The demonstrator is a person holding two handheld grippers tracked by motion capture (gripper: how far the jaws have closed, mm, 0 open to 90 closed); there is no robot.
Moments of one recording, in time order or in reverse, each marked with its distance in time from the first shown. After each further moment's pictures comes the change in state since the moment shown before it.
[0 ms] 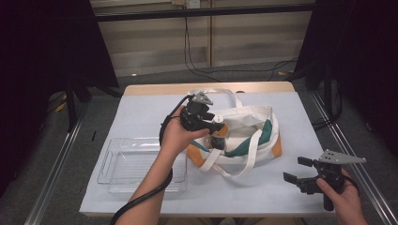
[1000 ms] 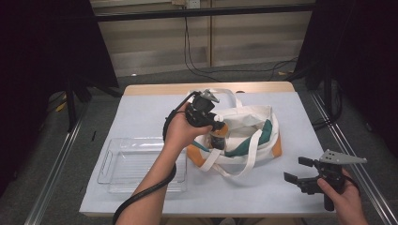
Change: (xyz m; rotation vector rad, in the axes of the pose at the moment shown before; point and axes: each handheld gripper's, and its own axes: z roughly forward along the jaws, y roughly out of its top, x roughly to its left) left arm -0.002 0.016 0.004 0.102 -0.006 0.028; right arm -0.001 0.000 -0.001 -0.002 -0.003 0.001
